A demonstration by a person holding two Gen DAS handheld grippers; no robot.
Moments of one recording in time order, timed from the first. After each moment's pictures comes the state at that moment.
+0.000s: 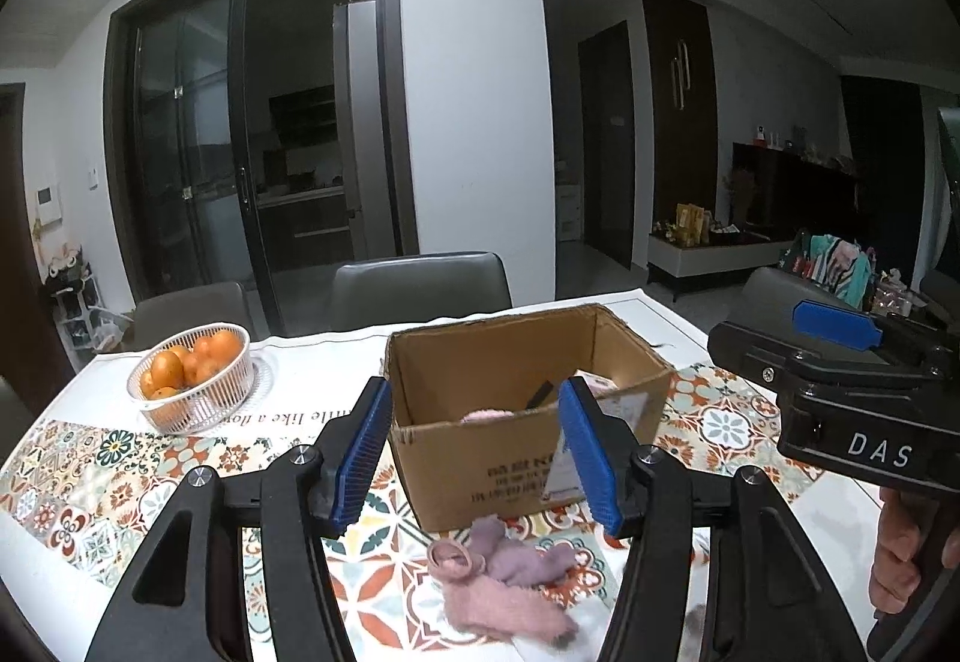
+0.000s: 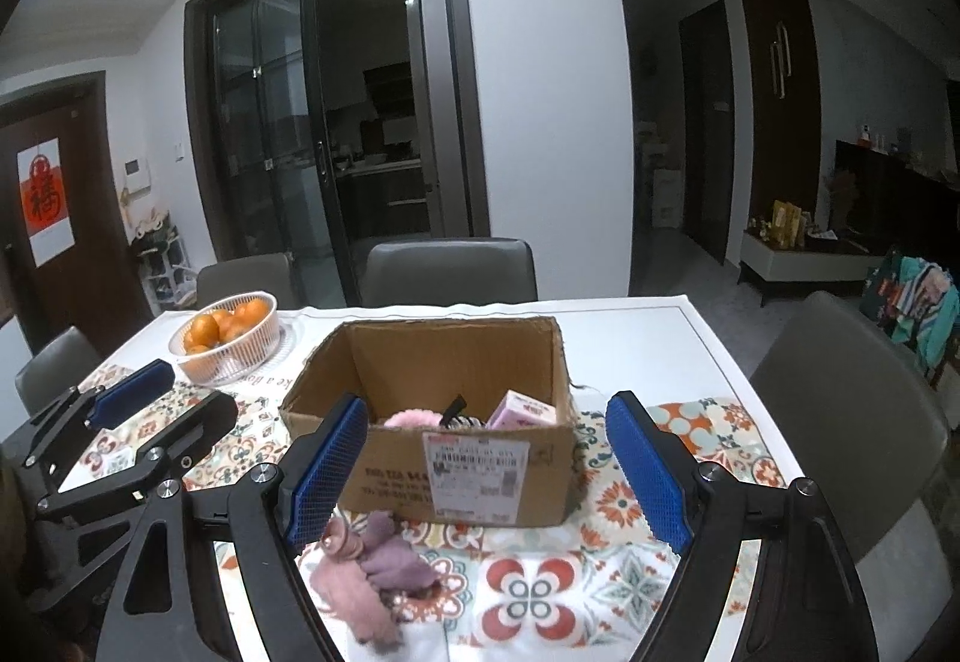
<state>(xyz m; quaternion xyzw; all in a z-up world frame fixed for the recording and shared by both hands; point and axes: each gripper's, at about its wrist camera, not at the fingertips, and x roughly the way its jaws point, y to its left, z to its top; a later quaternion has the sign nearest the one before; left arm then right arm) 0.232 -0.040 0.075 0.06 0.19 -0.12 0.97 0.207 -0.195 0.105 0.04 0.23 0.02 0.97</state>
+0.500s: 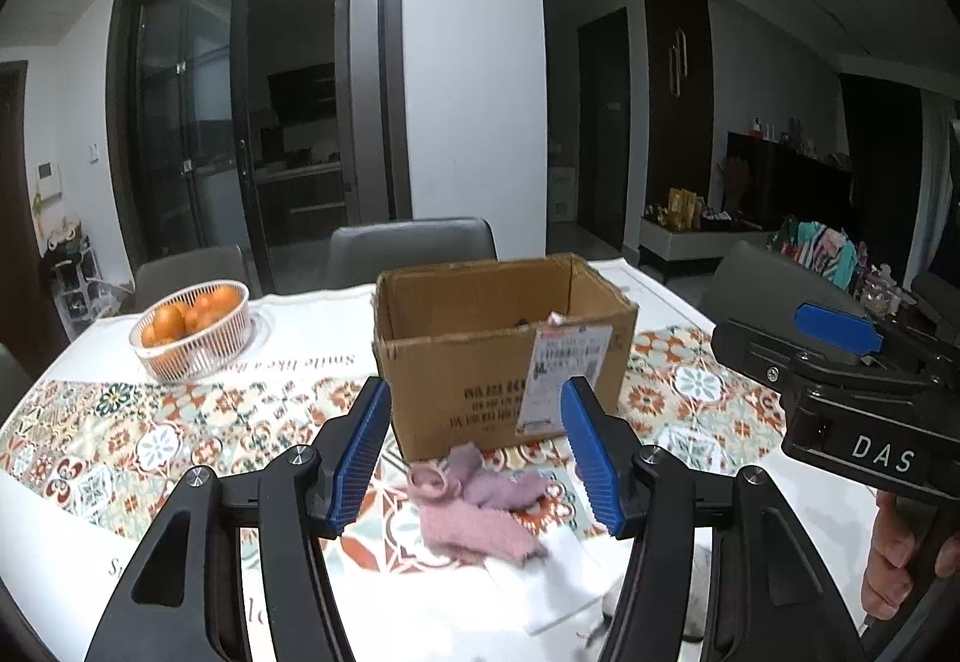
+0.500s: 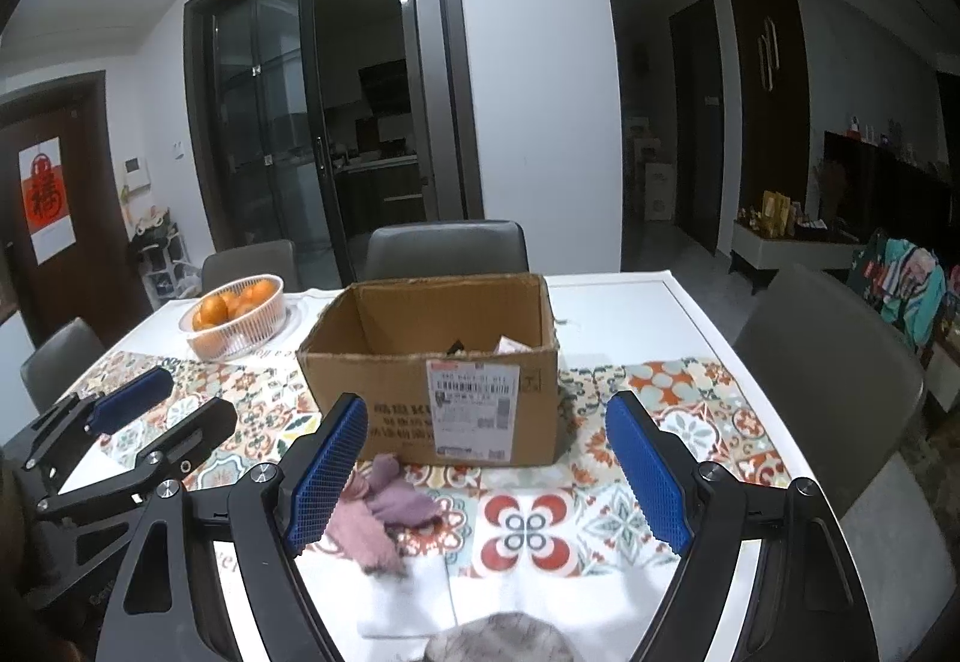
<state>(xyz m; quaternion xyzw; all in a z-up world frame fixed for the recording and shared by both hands) 0.184 -0.037 0.051 0.05 0.22 -0.13 0.97 0.151 -0.194 0.084 0.04 0.24 0.01 0.97</state>
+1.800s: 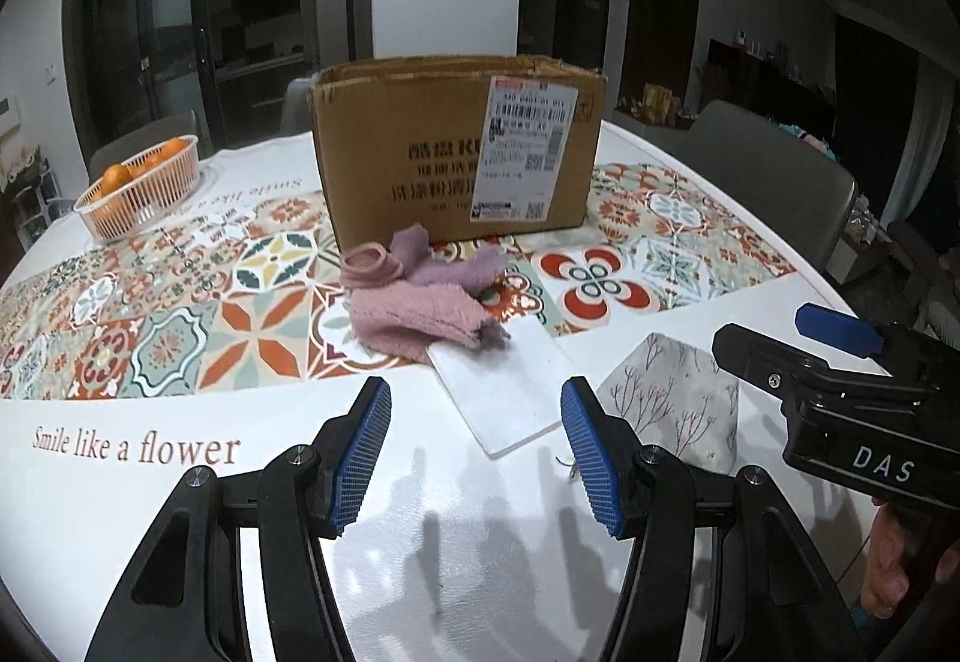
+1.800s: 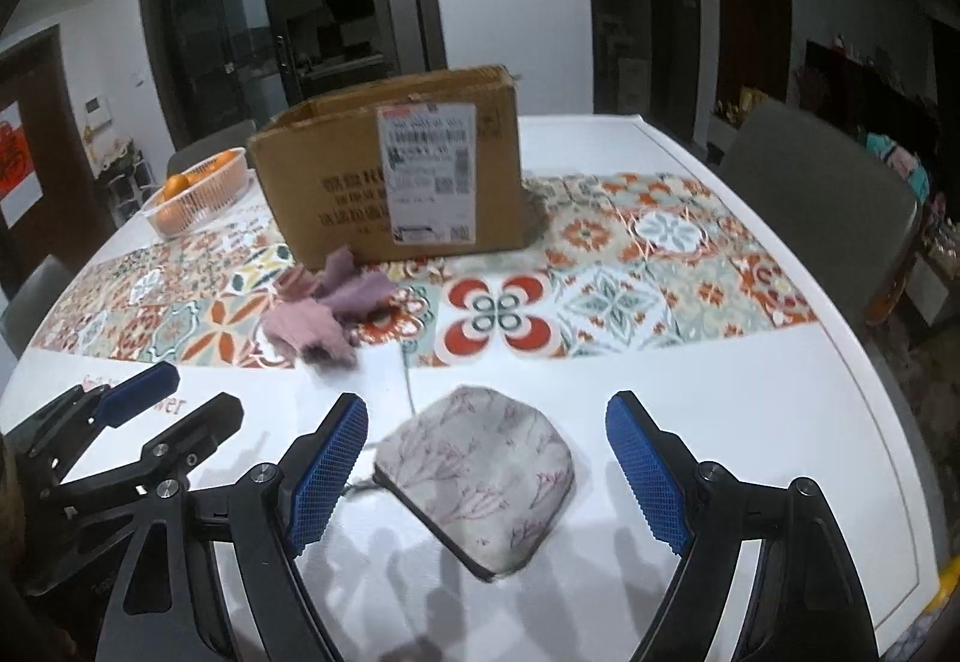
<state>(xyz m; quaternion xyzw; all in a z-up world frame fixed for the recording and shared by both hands) 0.158 -0.044 -0.066 0.05 0.35 -0.16 0.92 0.111 -0.199 -0.038 0.06 0.36 -0.02 0.93</state>
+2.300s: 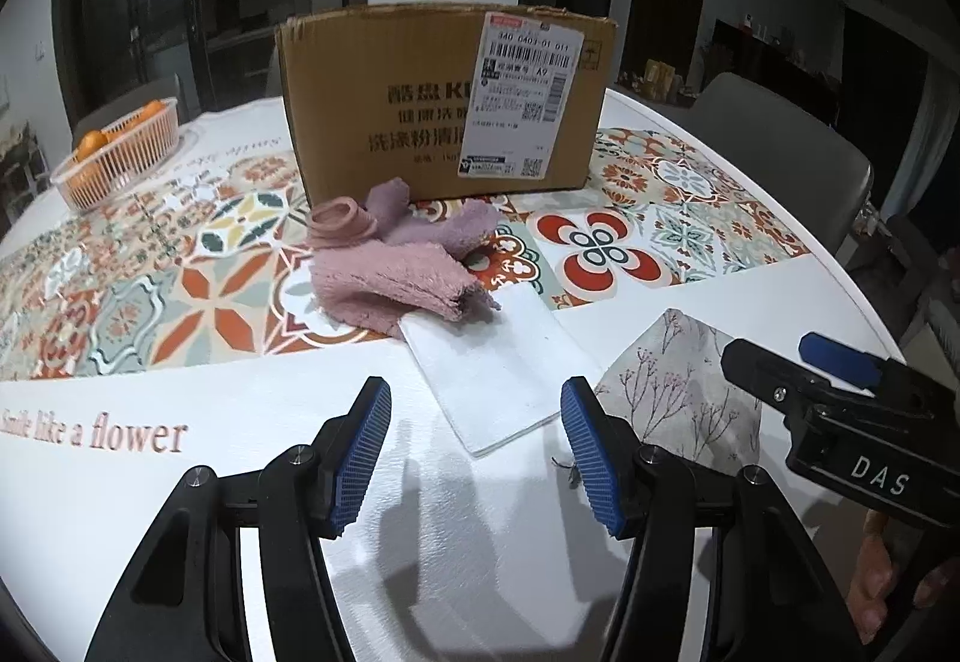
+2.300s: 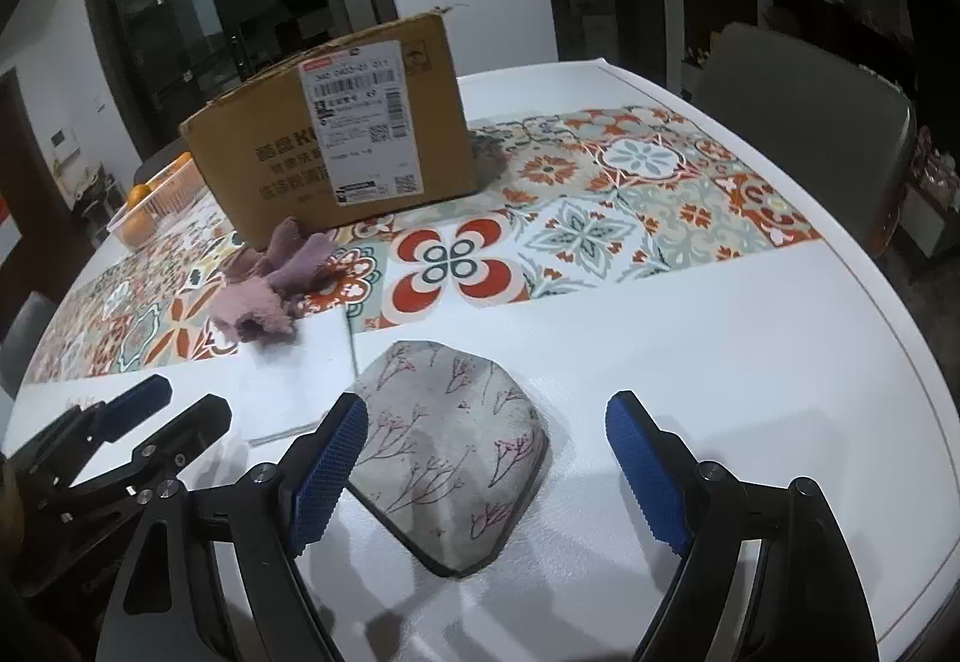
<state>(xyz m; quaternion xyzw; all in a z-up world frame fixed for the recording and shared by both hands) 0.181 -0.057 -0.096 0.04 0.39 -0.16 0.91 0.120 -0.220 -0.077 0.12 0.39 -0.05 0.91</state>
